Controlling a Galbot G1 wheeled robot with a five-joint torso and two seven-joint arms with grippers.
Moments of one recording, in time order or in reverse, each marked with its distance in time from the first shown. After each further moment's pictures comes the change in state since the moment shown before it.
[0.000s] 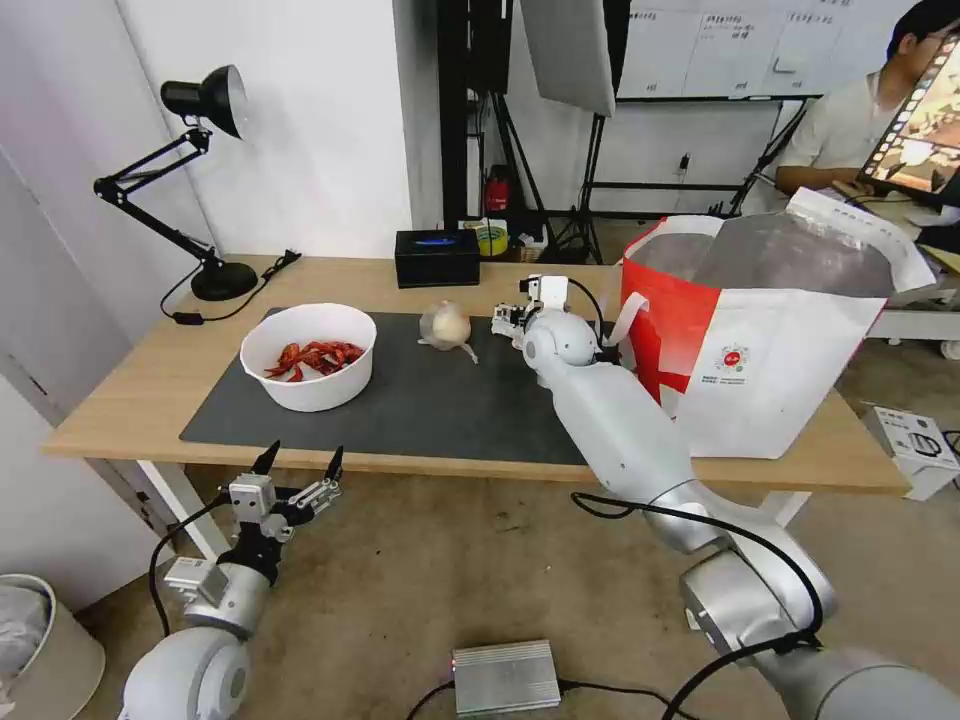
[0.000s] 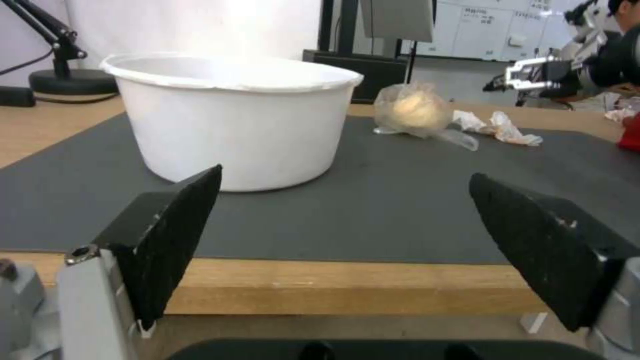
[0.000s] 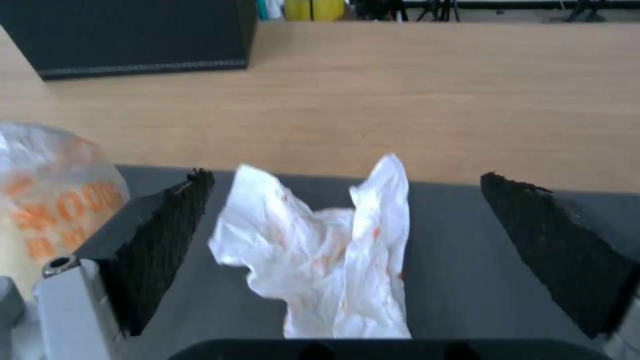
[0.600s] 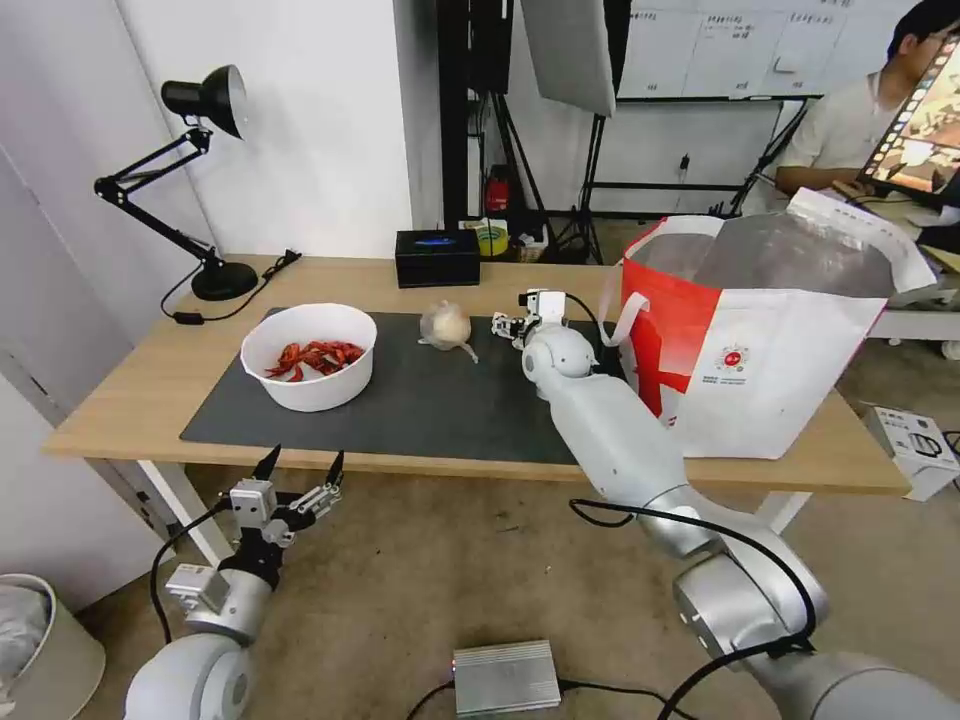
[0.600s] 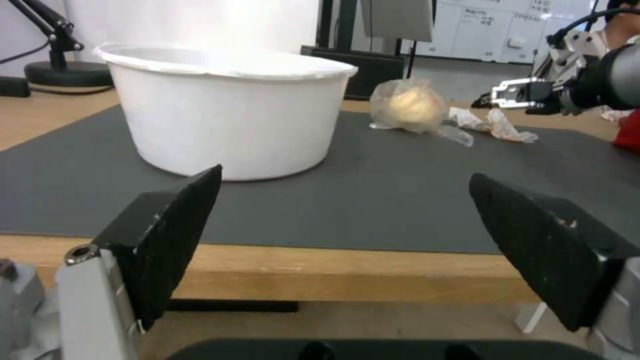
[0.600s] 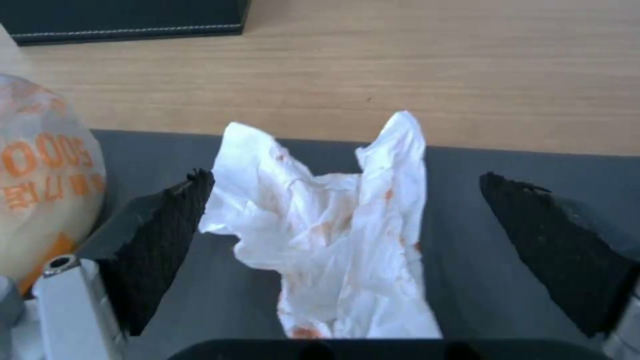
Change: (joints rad) left arm 0.009 -0.025 0.006 0.005 0.012 -0.013 0.008; right arm -0.004 0.023 0.016 -0.069 -0.036 0.035 -0.036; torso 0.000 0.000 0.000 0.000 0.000
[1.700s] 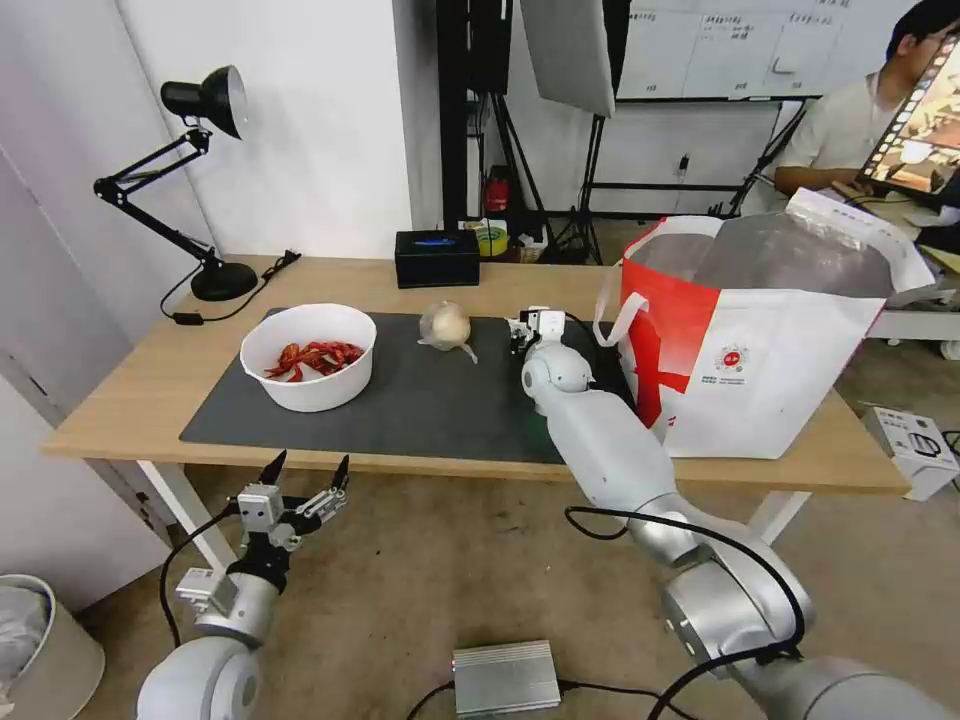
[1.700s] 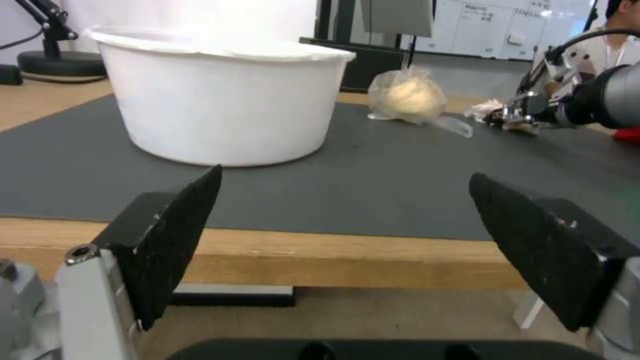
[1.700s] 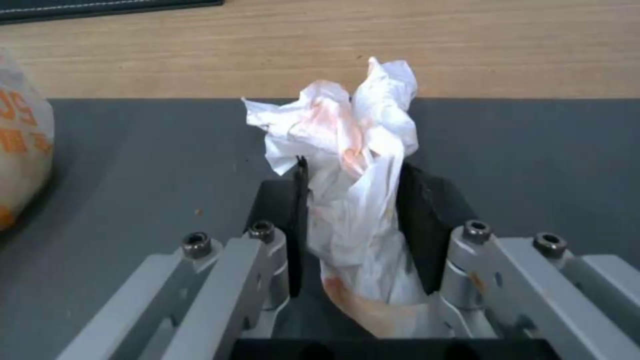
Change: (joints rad) left arm -0.003 -0.015 0.012 0.022 0.014 -0.010 0.004; right arm -0.026 0.029 0.044 -0.085 -0.045 0.081 -0.049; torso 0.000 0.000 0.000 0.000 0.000
